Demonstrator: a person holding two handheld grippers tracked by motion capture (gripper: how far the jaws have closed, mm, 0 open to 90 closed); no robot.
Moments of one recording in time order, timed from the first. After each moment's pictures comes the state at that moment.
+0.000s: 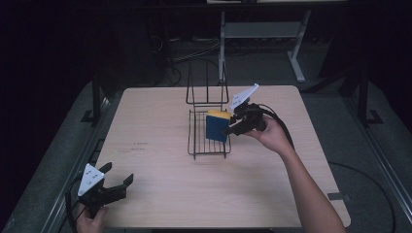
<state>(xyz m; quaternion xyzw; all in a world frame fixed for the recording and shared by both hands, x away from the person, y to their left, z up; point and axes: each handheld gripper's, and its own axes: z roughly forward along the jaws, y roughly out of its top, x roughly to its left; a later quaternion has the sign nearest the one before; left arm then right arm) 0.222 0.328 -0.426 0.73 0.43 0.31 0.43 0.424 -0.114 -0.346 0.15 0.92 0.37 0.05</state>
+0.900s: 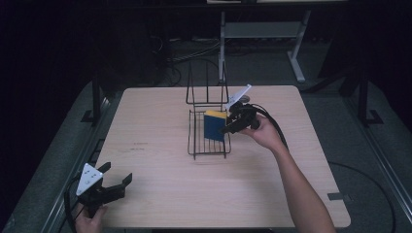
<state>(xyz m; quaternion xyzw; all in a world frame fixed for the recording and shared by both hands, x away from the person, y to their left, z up) 0.223 0.331 -0.426 0.73 0.43 0.31 0.43 0.455 -0.105 -0.377 0.16 0.92 0.36 0.03</state>
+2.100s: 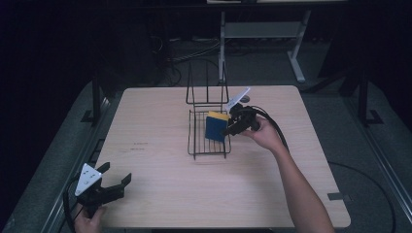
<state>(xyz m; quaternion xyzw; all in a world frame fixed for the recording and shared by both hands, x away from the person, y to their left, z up) 0.222 0.333 -0.425 0.73 0.44 0.31 0.43 0.461 -0.108 -0.392 0.18 0.92 0.34 0.02</state>
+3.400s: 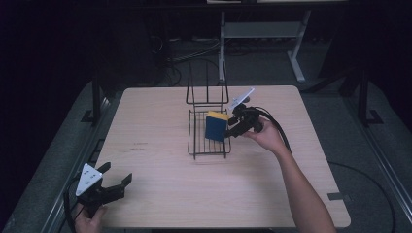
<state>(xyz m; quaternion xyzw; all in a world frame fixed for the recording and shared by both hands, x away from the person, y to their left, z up) 0.222 0.332 -0.425 0.73 0.43 0.31 0.43 0.458 -0.116 -0.393 0.20 0.92 0.34 0.02</state>
